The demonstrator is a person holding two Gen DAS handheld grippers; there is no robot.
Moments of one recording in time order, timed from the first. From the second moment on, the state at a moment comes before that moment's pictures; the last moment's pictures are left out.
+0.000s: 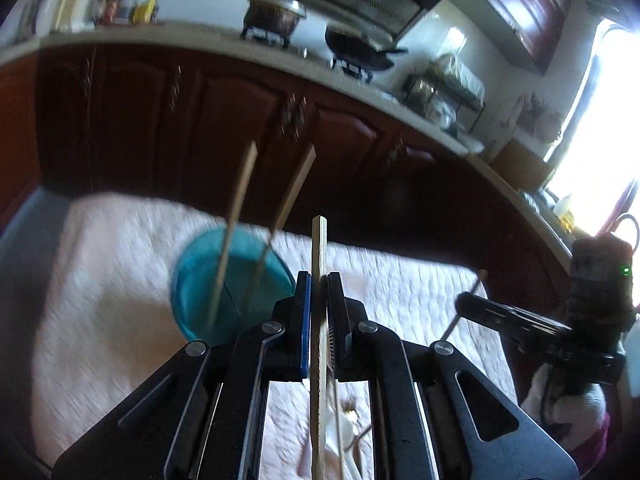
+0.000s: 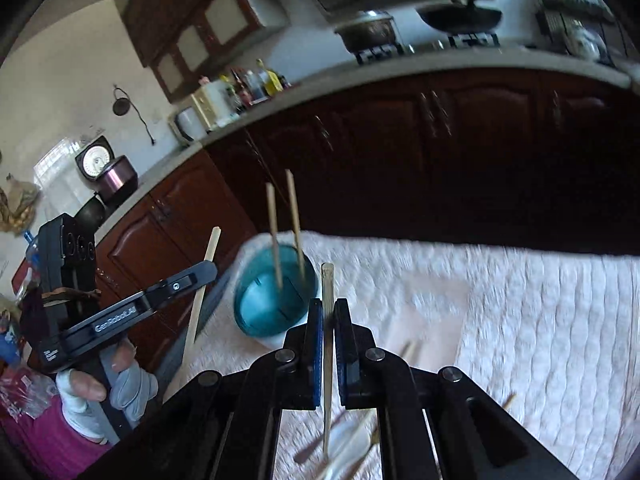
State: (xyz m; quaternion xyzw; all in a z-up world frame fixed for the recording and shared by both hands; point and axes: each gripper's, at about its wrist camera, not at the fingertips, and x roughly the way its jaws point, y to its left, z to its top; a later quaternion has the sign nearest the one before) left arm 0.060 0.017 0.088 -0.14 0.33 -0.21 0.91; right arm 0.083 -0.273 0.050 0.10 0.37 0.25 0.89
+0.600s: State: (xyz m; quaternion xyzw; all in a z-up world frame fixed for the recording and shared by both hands) left arm 0.161 0.056 0.098 -0.12 0.21 -0.12 0.96; right arm 0.138 -0.208 0.129 0.07 0.29 0.30 0.91
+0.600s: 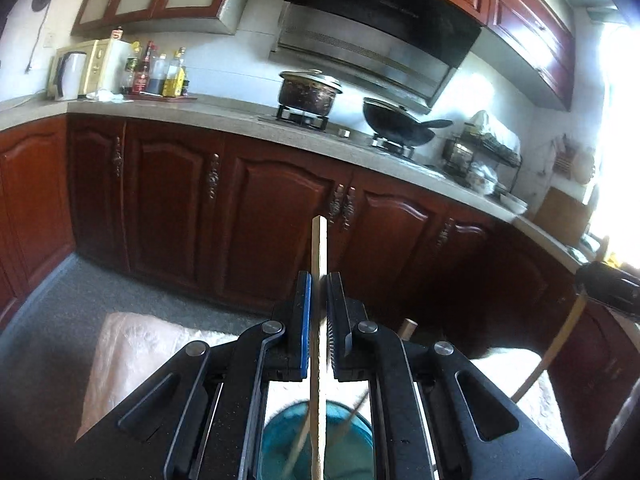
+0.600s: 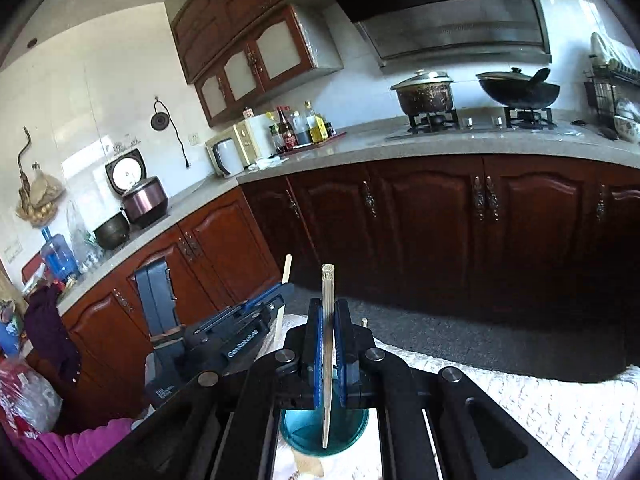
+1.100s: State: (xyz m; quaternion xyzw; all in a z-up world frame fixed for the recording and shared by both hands) left arm 0.182 0.056 0.074 -0.09 0.14 -0.08 0.98; right arm 0.164 -0.186 0.064 0.05 0.35 0.30 0.88
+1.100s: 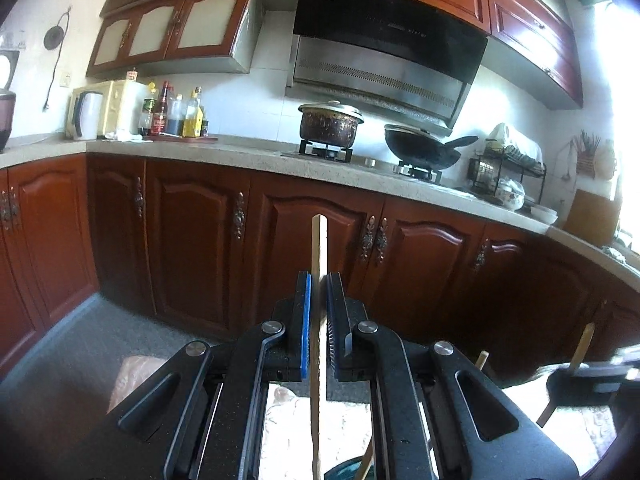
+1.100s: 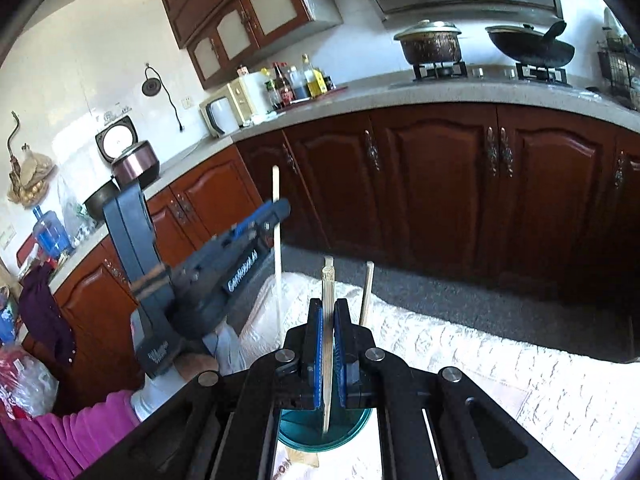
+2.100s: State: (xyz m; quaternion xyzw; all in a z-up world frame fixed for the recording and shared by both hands) left arm 0.117 0.045 0.039 -0.06 0.25 -0.11 0.96; right arm 0.165 -0.204 0.016 0.11 0.42 0.27 0.86
